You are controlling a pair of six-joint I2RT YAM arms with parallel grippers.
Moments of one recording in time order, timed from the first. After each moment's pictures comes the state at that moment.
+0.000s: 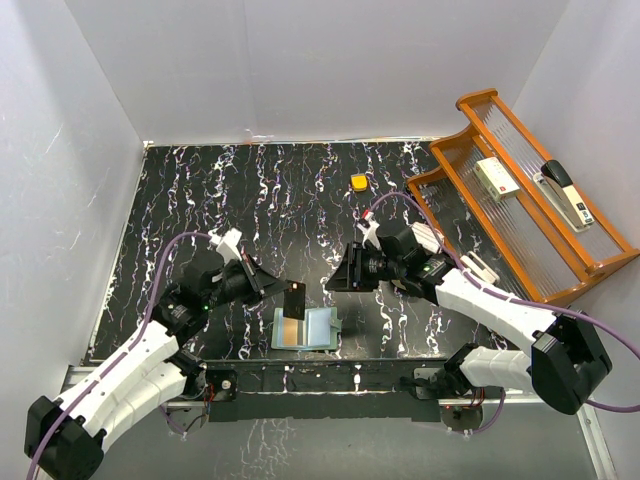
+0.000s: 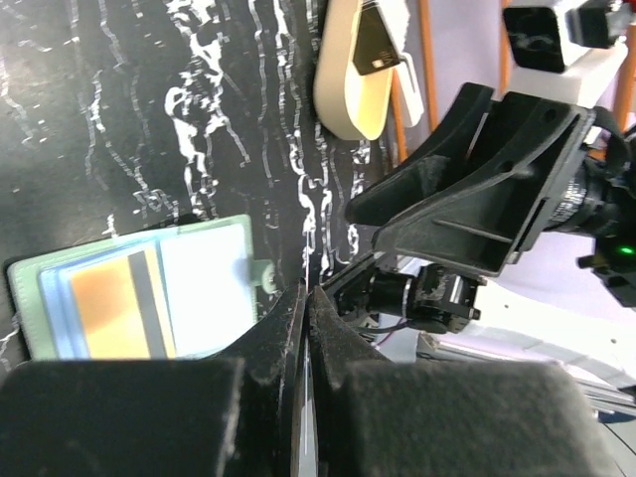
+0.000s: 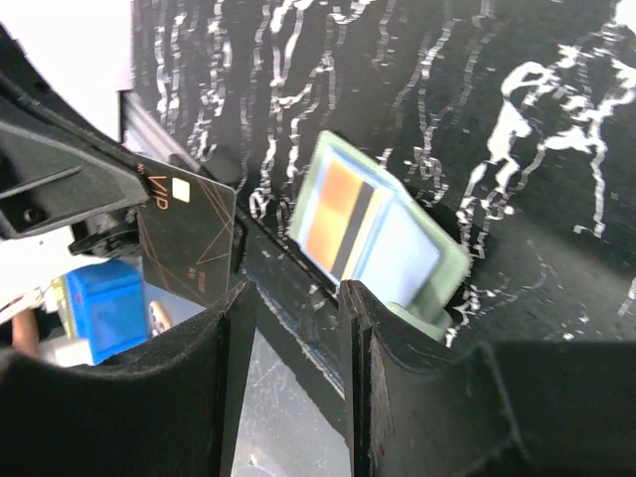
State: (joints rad) left arm -0.57 0.72 0.46 -0.18 0.34 -1.02; right arm 0.67 1.19 0.73 -0.15 -0.48 0.79
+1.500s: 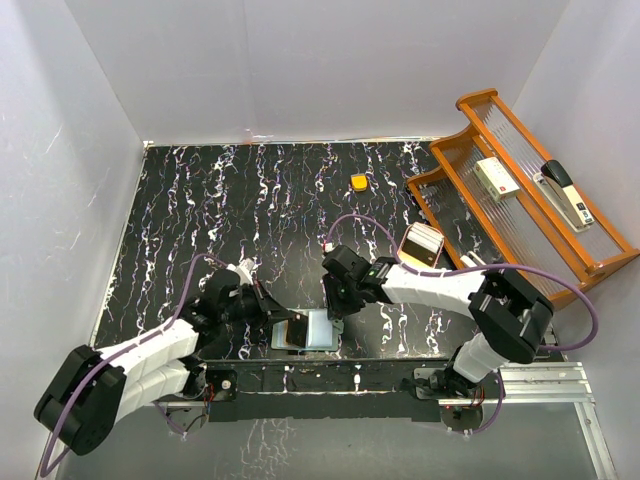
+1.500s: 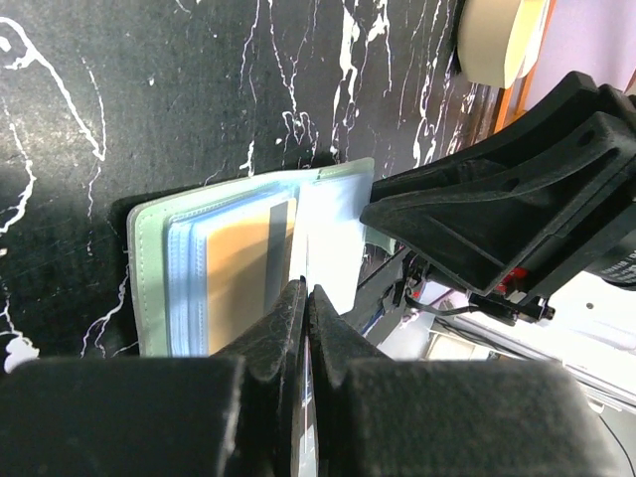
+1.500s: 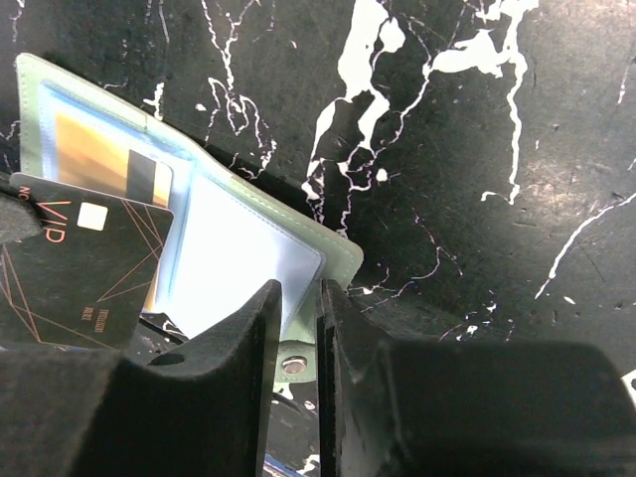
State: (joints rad) left arm -0.57 0.97 0.18 0.14 0.43 -1.09; right arm 0.93 1.54 0.87 -0.42 -0.08 0.65
